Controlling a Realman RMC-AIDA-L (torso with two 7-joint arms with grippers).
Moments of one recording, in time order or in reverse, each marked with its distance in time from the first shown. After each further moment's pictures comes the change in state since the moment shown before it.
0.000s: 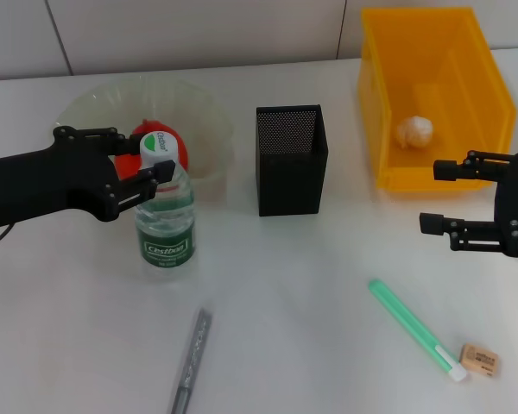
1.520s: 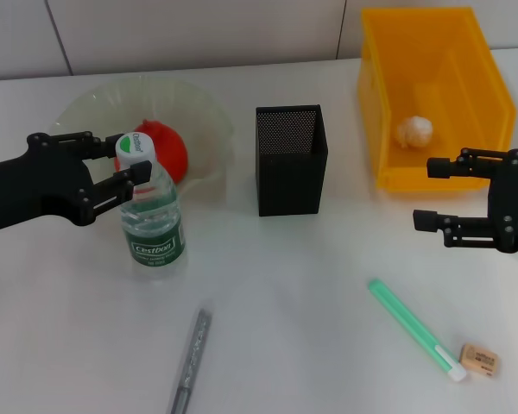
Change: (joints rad) left arm 0.011 0.000 -0.076 -0.082 -0.058 0.037 0.092; right arm 0.012 0.000 -0.013 0.000 -0.001 0.009 0.021
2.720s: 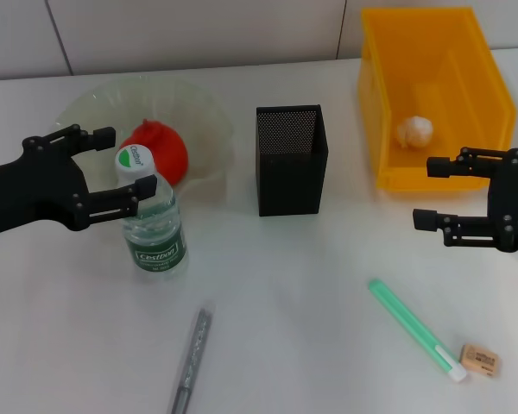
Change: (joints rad) left arm -0.012 0.001 -0.043 -0.054 -0.024 0.049 0.059; right arm 0.002 0.000 0.001 0.000 0.000 0.000 0.002
